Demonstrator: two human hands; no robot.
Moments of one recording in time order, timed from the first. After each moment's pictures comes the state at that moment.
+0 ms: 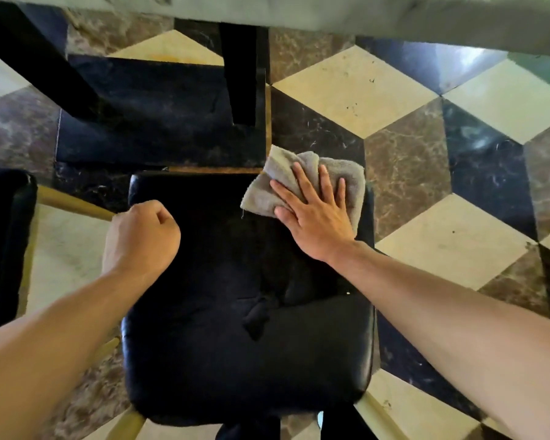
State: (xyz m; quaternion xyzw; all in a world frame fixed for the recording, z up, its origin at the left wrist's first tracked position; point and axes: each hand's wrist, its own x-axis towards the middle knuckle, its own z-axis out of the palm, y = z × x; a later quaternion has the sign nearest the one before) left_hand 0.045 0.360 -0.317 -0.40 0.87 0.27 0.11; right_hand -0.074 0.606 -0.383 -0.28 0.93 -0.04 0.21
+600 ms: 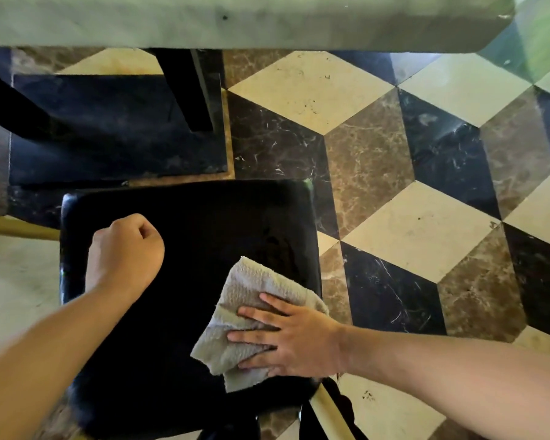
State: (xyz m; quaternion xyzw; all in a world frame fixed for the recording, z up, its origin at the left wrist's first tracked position) left_hand 0.020 0.435 -0.300 -0.39 0.87 0.28 0.13; right_hand 0.035 0.734 -0.372 -0.71 0.67 0.06 0.20
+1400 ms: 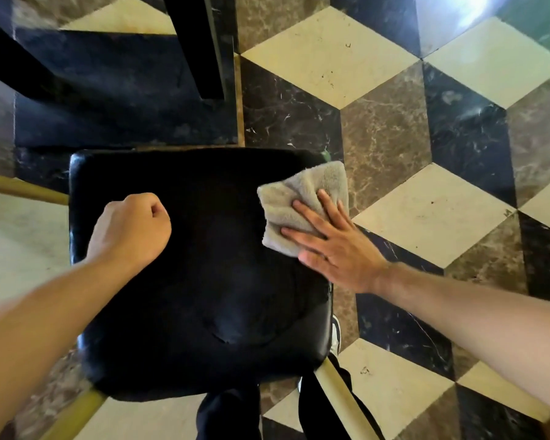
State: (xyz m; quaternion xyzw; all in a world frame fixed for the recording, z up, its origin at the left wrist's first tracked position) left_hand 0.035 0.427 -0.305 -0.35 0.88 0.26 0.20; right_hand -0.039 0.761 -0.379 -0.44 0.87 -0.07 0.22
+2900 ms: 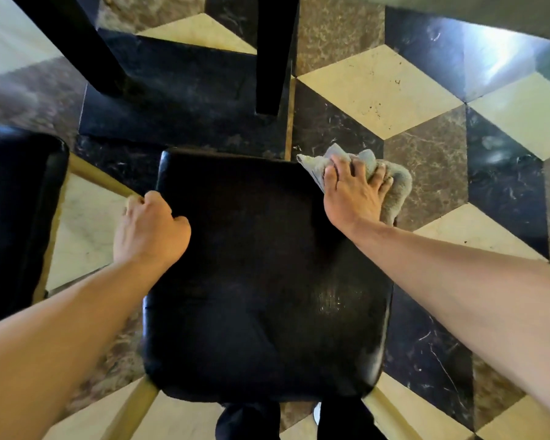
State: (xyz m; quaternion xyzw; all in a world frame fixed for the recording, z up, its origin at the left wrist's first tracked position) left_hand 0.079 0.343 -0.333 -0.44 0.85 0.23 0.16; right_hand -0.094 0.587 -0.380 -0.05 0.97 -0.10 0.20
